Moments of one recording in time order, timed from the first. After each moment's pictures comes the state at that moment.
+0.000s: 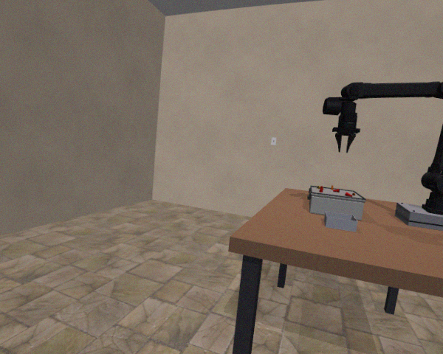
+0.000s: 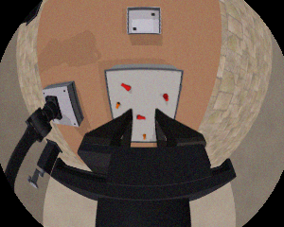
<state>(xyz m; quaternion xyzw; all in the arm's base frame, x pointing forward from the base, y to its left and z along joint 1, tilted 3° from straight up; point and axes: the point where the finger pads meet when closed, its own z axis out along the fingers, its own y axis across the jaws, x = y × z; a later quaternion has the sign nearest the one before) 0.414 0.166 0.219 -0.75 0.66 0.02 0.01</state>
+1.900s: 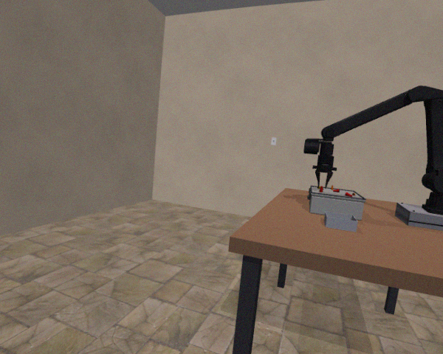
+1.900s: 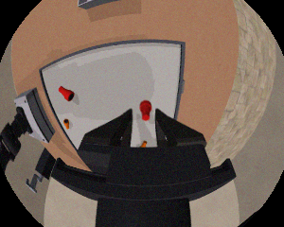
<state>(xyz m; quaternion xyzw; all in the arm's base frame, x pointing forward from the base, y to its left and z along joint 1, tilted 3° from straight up) 0.479 0.111 0.047 -0.74 0.67 0.03 0.00</state>
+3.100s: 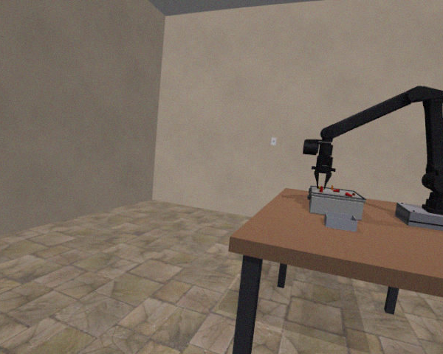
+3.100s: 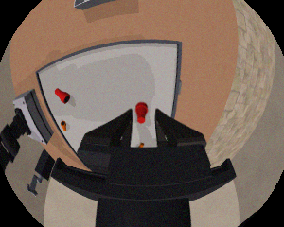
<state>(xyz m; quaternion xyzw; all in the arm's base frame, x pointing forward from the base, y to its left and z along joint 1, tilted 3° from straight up) 0.484 0.112 0.042 -0.74 0.67 0.02 0.01</state>
